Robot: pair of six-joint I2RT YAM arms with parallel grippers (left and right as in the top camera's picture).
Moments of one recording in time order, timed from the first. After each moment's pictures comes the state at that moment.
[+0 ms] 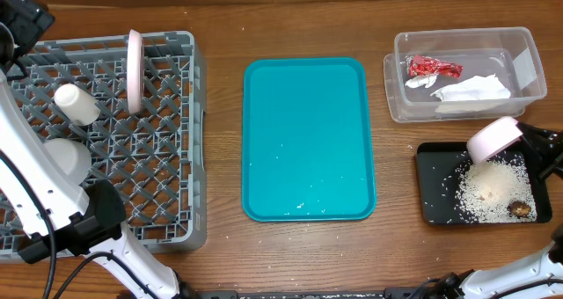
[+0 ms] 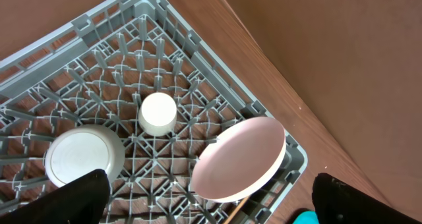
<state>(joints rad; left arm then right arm) 0.44 2.05 2.84 -1.63 -0.03 -0.51 -0.94 1.95 1.34 -1.54 -1.41 -0.14</state>
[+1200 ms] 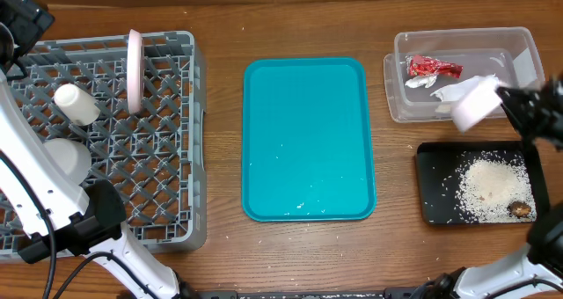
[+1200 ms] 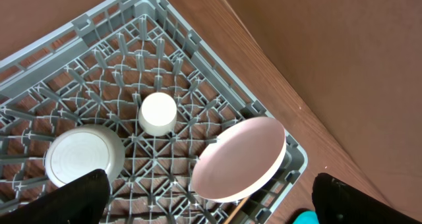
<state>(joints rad) 0.44 2.05 2.84 -1.63 -0.03 -0.51 -0.67 1.86 1.54 -1.64 -1.48 -0.34</state>
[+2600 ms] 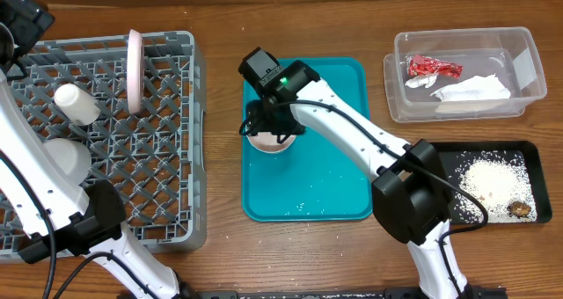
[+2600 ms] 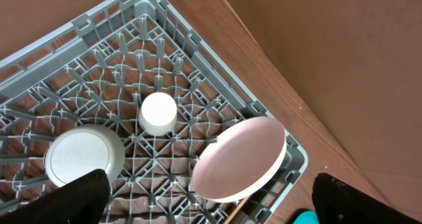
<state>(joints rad) 0.44 2.05 2.84 -1.63 -0.03 -0.51 0.71 2.22 1.99 -1.14 -0.08 0.64</state>
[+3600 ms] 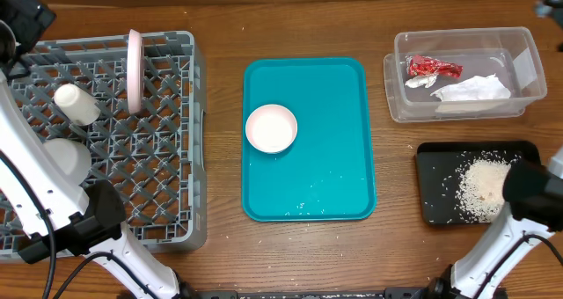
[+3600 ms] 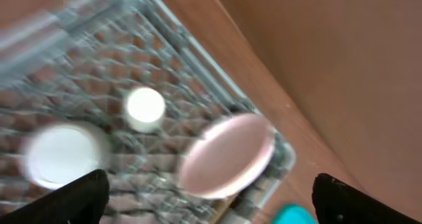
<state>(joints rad) 0.44 2.05 2.84 -1.63 0.07 -0.55 -0.39 2.14 2.75 -1.64 0.02 0.52</state>
